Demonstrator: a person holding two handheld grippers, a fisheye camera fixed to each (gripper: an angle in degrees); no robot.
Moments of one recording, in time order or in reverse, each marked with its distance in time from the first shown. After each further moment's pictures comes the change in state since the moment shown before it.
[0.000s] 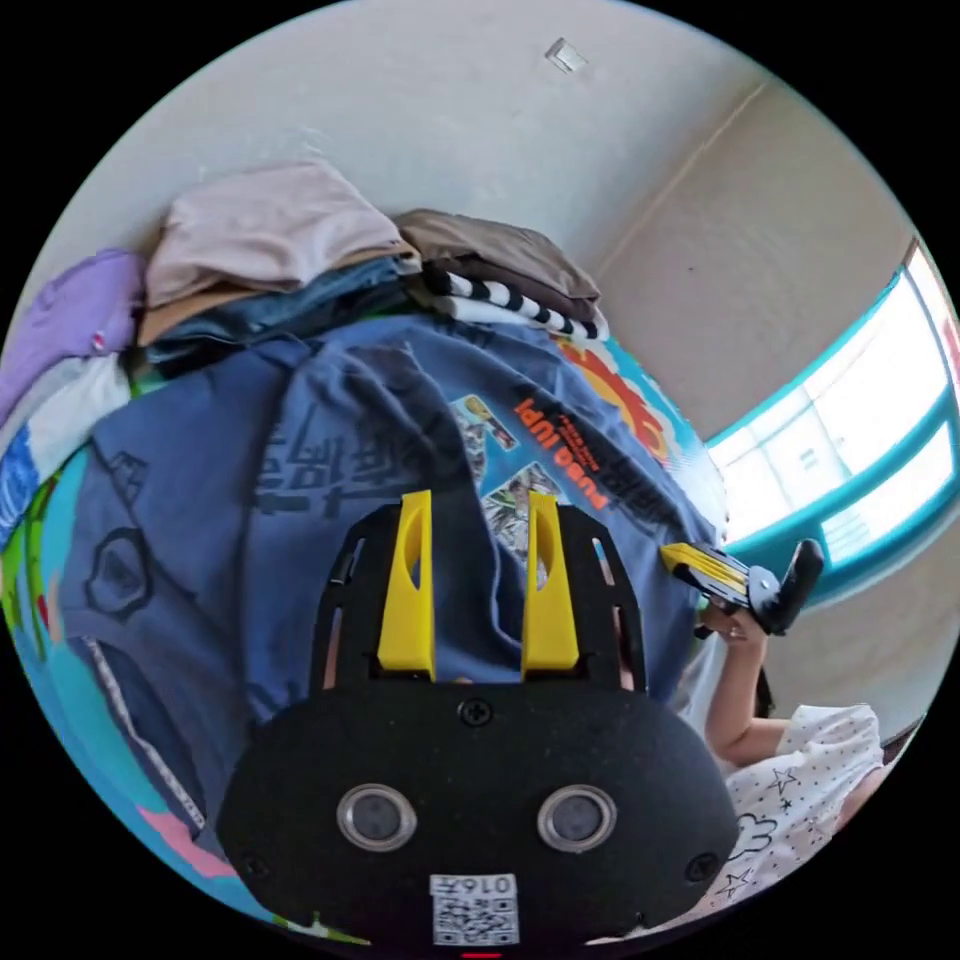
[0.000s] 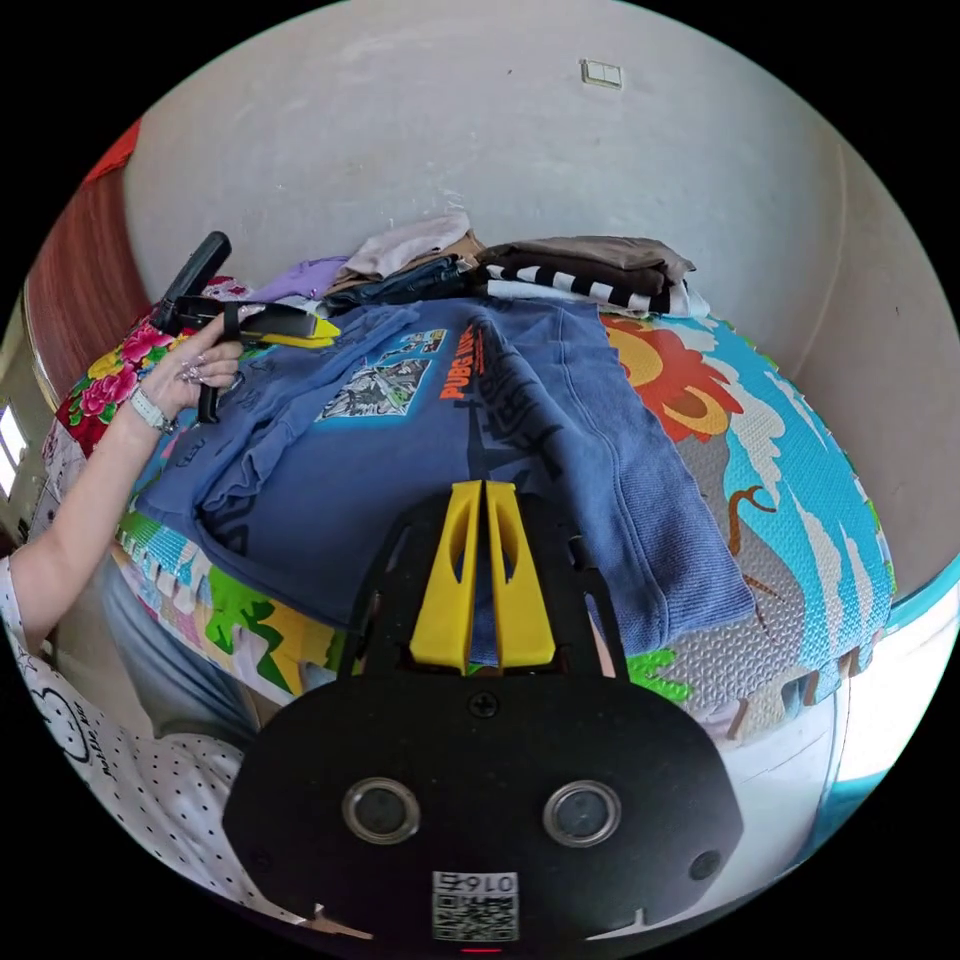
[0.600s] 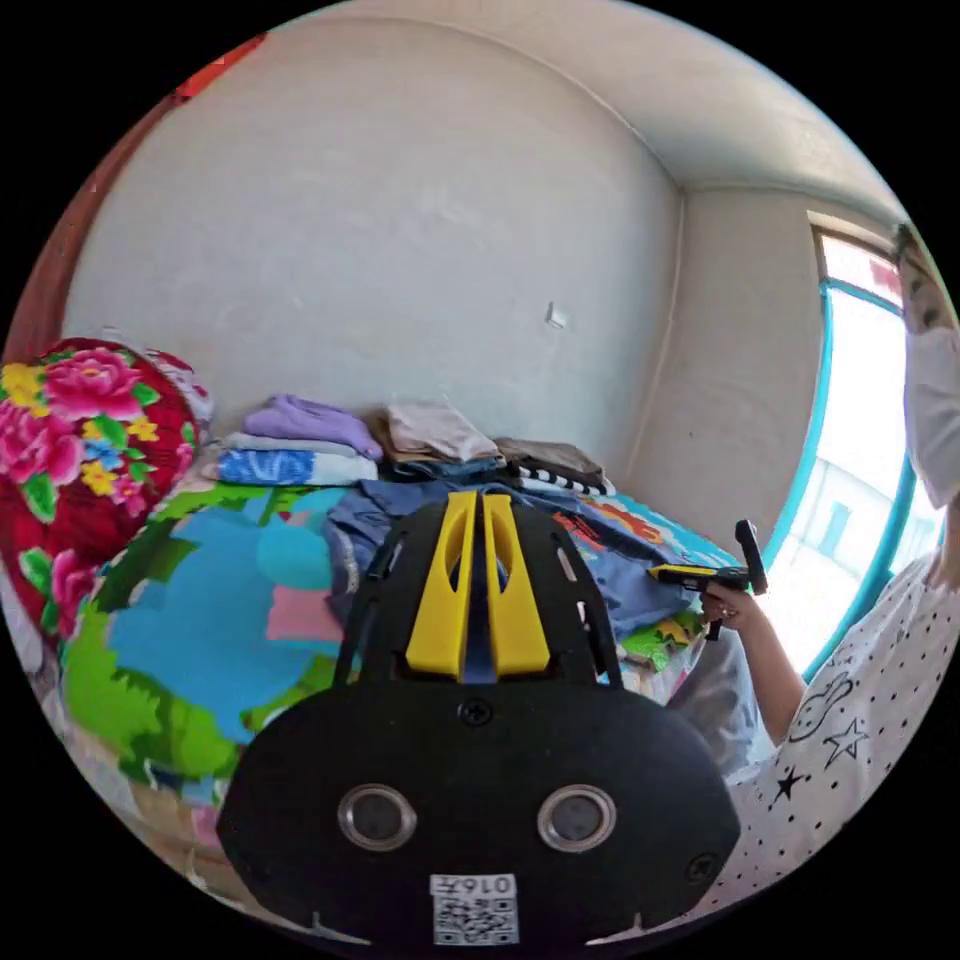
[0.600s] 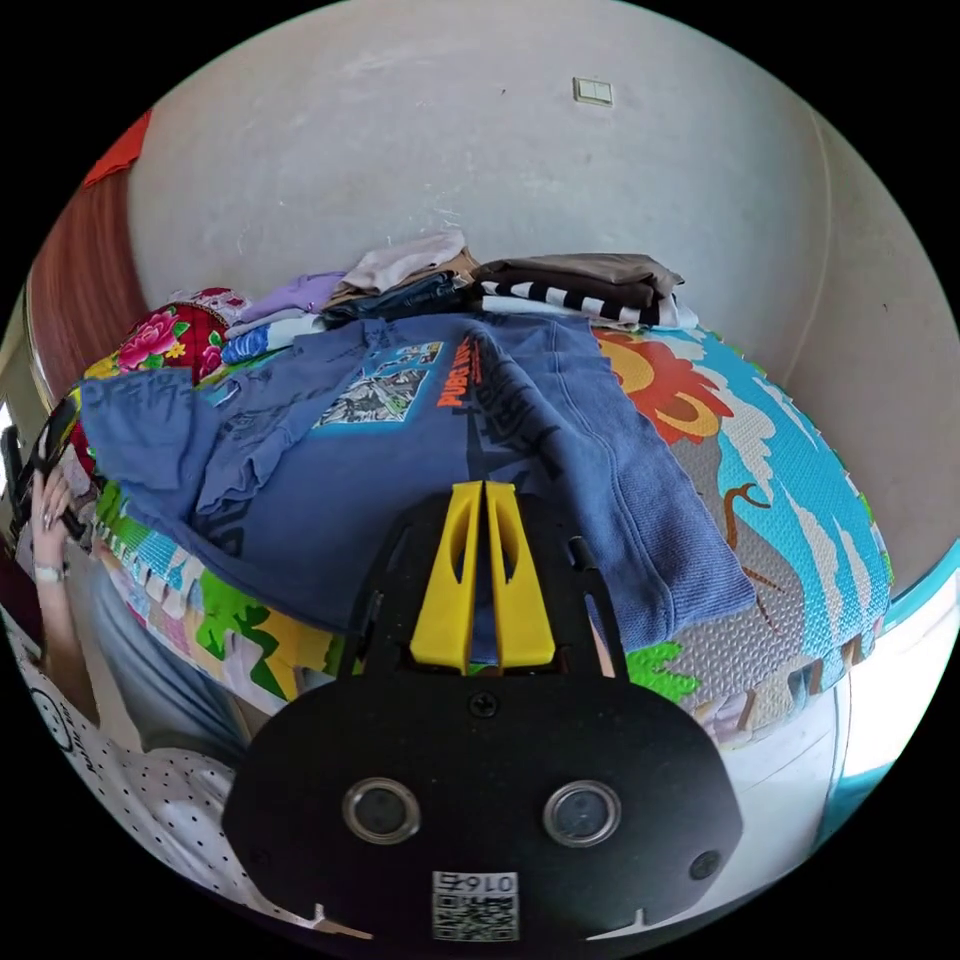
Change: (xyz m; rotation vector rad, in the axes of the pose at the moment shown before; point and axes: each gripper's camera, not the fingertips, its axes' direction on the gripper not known) left arm 0.063 0.380 -0.211 0.807 -0.365 -0.056; right arm -0.046 -0.012 0.008 0.026 0.089 -0.021
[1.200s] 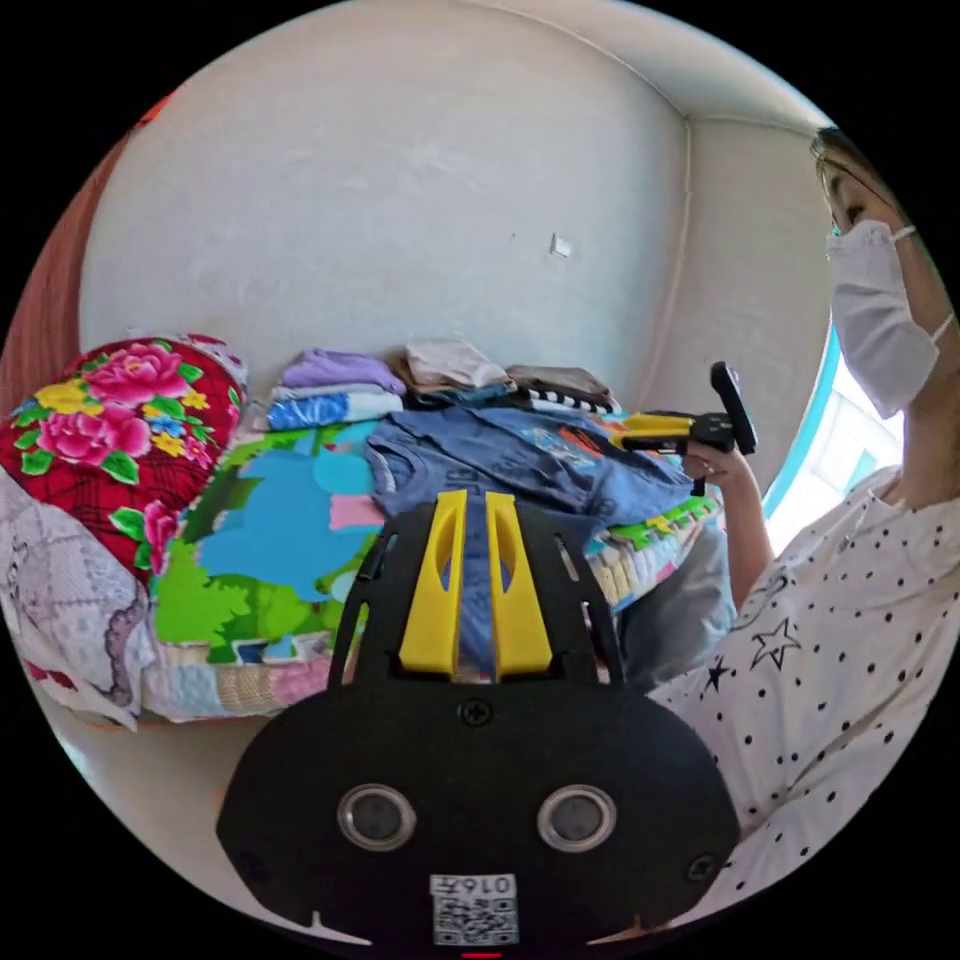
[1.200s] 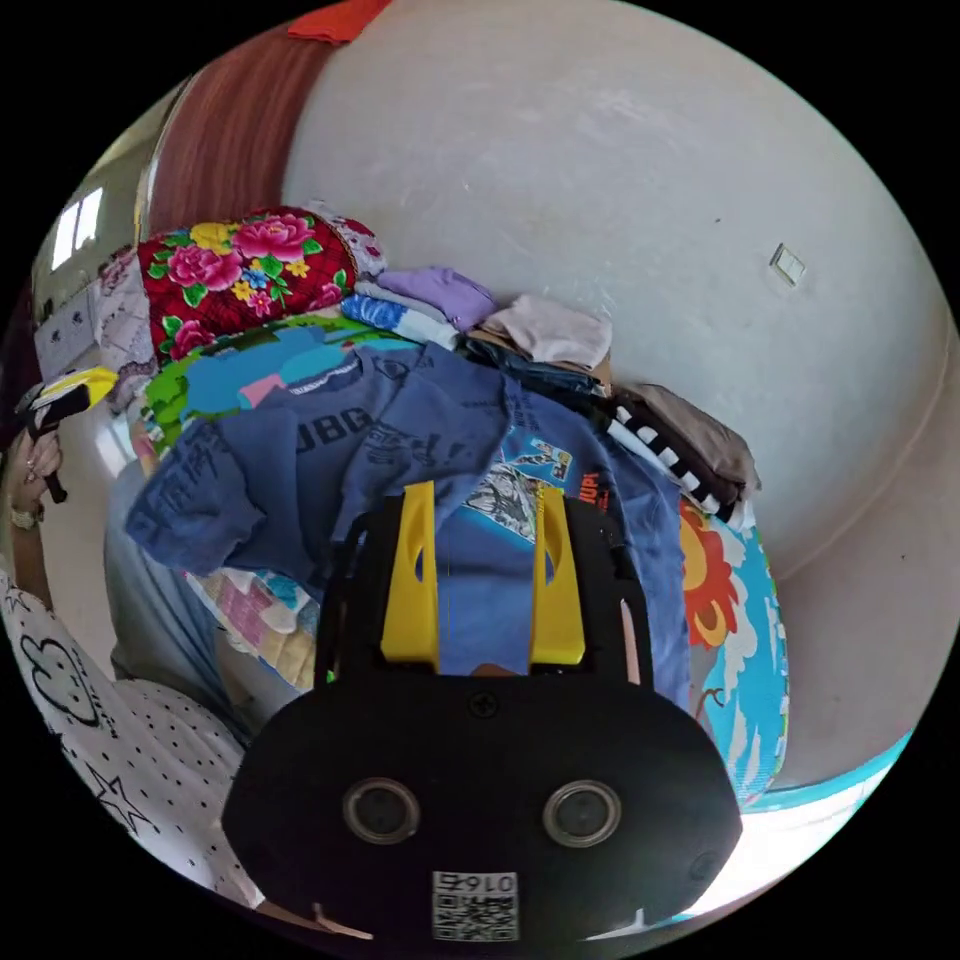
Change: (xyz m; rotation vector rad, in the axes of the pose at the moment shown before) left arm 0.049 0.046 -0.076 -0.216 -0.062 0.129; right arm -0.173 -0.076 -0.051 0.079 -0.123 -0.430
